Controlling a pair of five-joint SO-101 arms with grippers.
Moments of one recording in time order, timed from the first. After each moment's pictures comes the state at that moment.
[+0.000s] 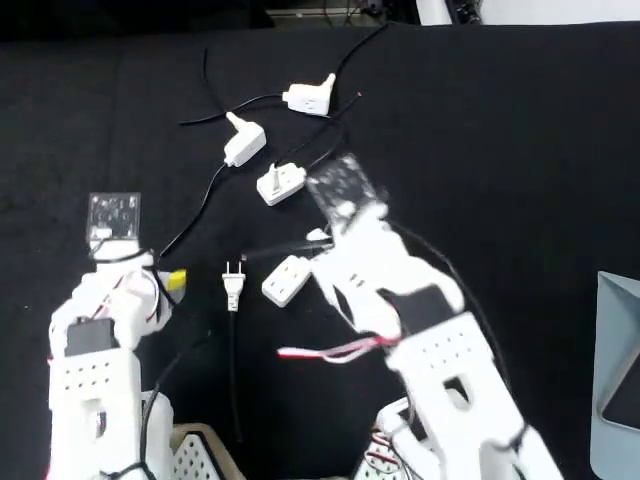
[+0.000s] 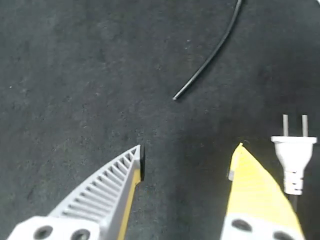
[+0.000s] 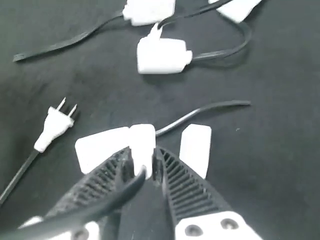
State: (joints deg) left arm -16.5 -63.3 75.6 48.2 -10.9; right arm -23.7 -51.4 55.4 53.8 7.3
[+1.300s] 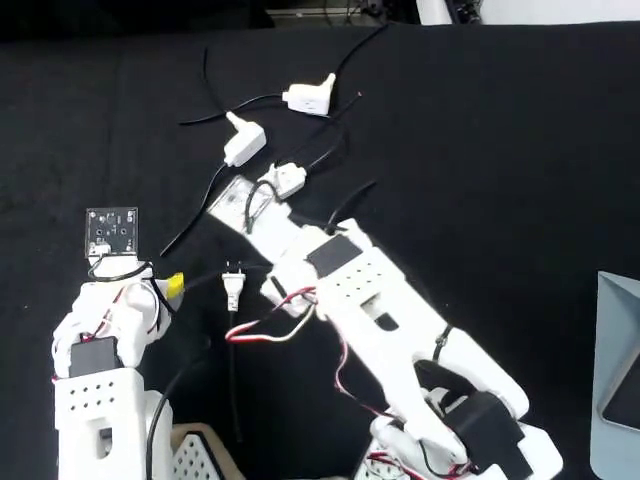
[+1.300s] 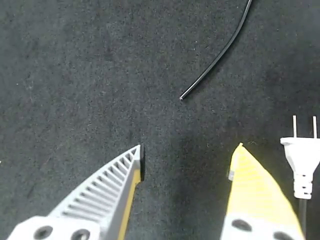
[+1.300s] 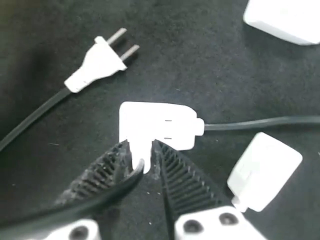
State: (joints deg) left arm -17.6 -72.1 82.5 46.7 -10.9; right arm -35.3 -17.6 42.2 54.6 18.2
